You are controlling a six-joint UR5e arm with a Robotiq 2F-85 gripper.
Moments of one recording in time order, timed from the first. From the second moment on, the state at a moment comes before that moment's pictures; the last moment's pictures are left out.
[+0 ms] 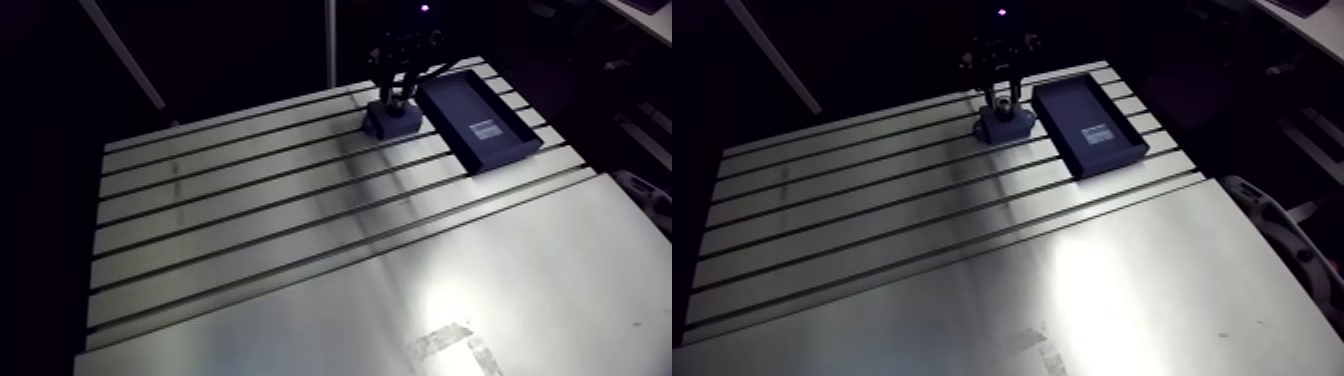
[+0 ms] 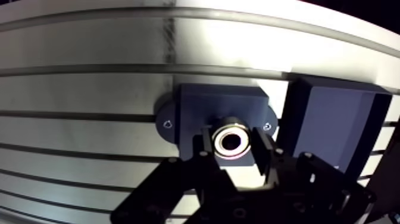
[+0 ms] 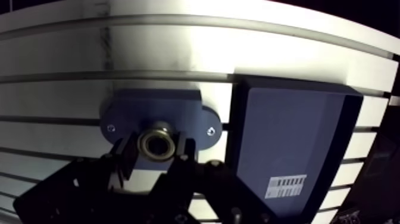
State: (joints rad) arm -0.36 -1.01 1.59 -2.08 -1.65 -1.99
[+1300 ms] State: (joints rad) arm -0.36 -0.99 1.60 -2.08 -1.65 -1.99
